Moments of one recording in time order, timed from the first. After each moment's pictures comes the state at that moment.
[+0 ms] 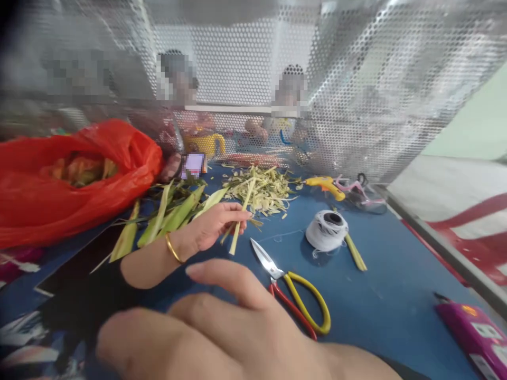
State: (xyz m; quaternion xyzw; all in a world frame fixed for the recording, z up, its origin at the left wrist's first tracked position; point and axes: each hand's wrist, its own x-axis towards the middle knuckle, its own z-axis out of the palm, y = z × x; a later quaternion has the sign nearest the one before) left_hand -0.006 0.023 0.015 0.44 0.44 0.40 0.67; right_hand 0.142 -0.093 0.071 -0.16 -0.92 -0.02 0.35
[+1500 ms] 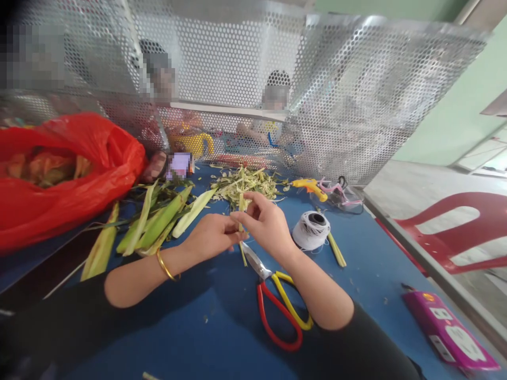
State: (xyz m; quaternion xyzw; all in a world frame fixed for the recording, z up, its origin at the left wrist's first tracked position) left_hand 0.002 0.014 0.005 0.75 0.52 0.27 0.31; right_hand 0.150 0.024 0.020 -0.47 -0.73 0.26 0.43
